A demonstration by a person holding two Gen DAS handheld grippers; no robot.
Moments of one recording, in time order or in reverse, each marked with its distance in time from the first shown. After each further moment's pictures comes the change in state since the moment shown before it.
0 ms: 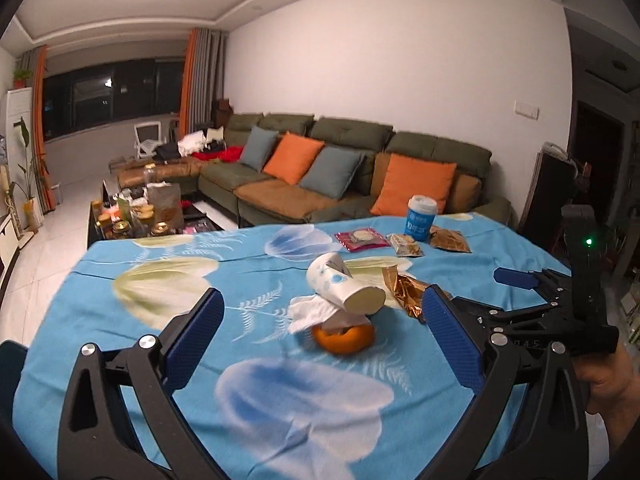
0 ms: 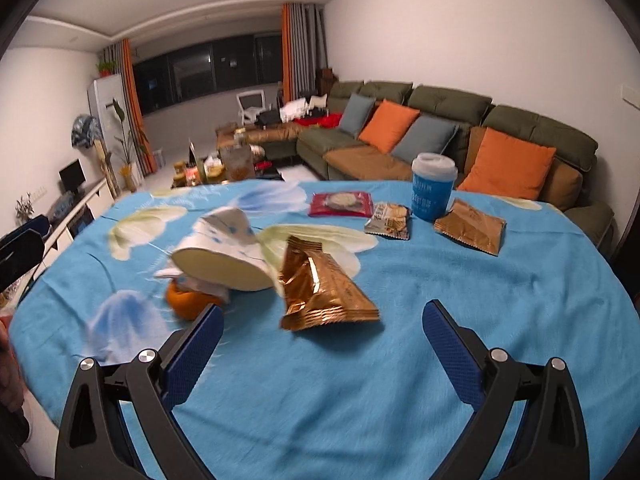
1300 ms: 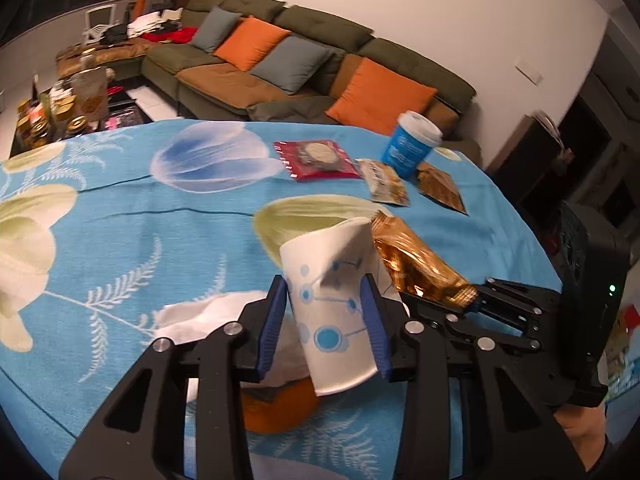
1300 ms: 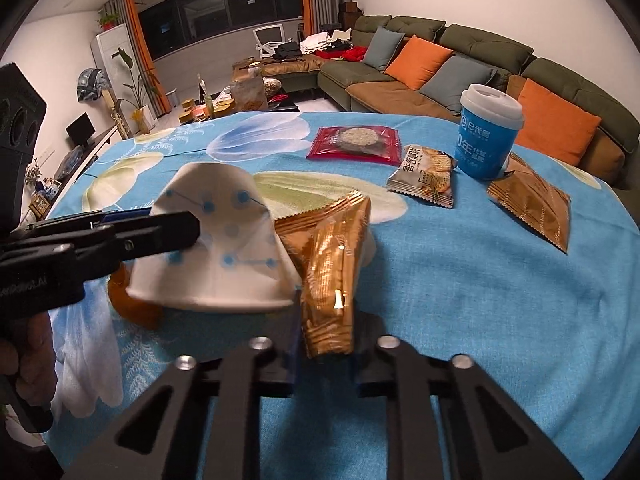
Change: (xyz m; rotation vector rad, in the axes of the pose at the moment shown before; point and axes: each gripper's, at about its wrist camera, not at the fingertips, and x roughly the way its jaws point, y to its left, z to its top) left arm 0.206 -0.024 0.004 -0.135 0.400 -0.244; right arm 0.085 -0.016 0.016 -0.039 0.255 0.086
